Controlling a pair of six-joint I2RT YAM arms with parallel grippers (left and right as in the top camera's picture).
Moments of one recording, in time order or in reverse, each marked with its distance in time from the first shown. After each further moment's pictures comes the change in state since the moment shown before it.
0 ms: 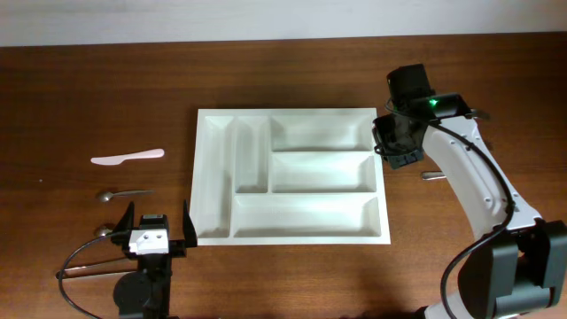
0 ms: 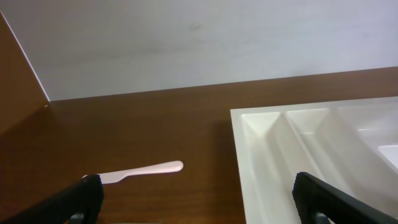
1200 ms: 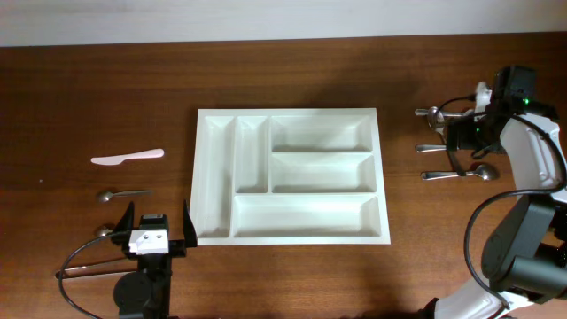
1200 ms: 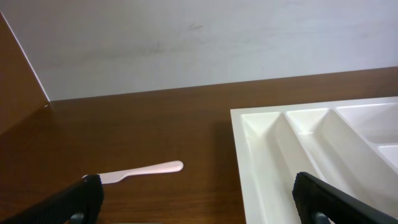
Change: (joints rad) left arm 0.000 0.000 0.000 0.000 0.000 0.000; right arm -0.465 0.126 0.003 0.200 0.101 -1.656
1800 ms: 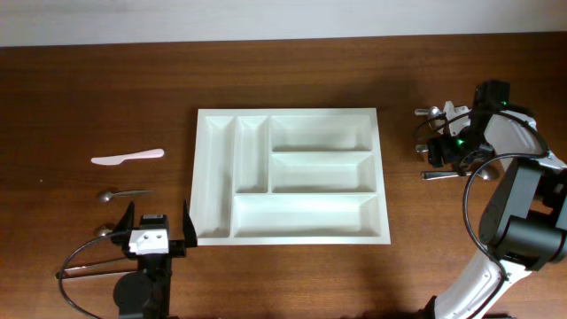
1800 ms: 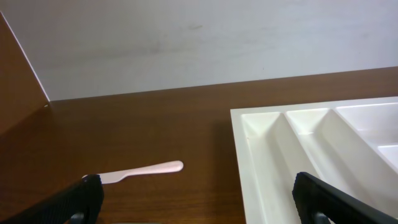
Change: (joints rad) left arm 0.000 0.000 0.000 0.000 0.000 0.000; right arm 0.000 0.193 0.000 0.013 -0.114 -0.195
